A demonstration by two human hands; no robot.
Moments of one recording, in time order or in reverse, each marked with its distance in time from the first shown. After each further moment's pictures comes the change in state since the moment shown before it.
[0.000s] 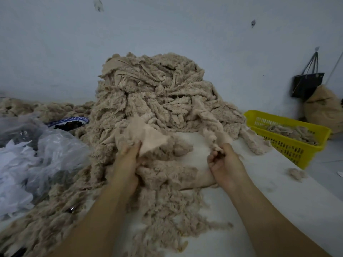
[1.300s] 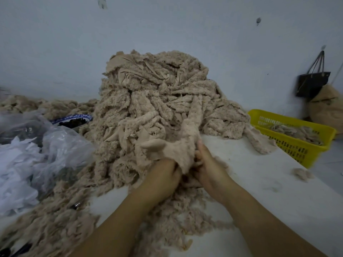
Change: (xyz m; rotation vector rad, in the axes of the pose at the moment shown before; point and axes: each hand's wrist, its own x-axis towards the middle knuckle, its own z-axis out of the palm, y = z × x) left_hand -0.029 -0.030 0.020 1.240 -0.422 0.553; right_hand -0.016 0.041 0.008 -0.690 -0.343 0.095
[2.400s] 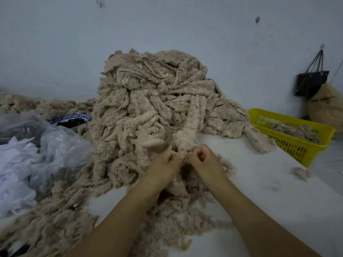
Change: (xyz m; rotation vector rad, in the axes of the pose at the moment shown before) left_hand 0.007 0.014 -0.004 -0.514 0.007 -0.393; right_hand 0.000 0.001 -0.004 -0.587 0.202 -0.345
